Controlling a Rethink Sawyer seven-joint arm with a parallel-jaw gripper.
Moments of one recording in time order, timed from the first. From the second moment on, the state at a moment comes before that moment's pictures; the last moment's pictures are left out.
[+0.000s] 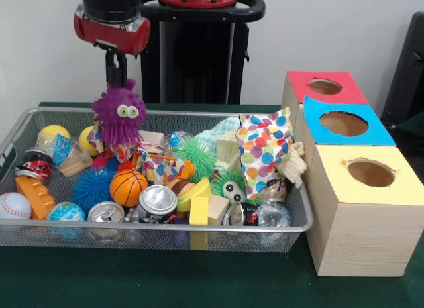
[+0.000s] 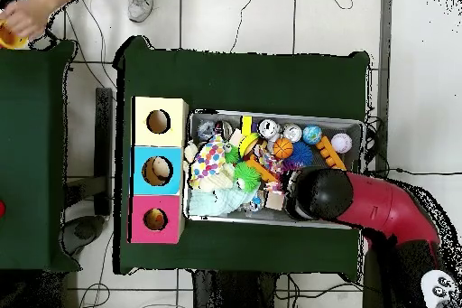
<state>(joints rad) -0.56 -0.83 0.10 1.74 -0.30 0.74 1.83</state>
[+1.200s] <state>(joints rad) -0.46 -0.81 0.04 1.74 -0.25 0.74 1.83</state>
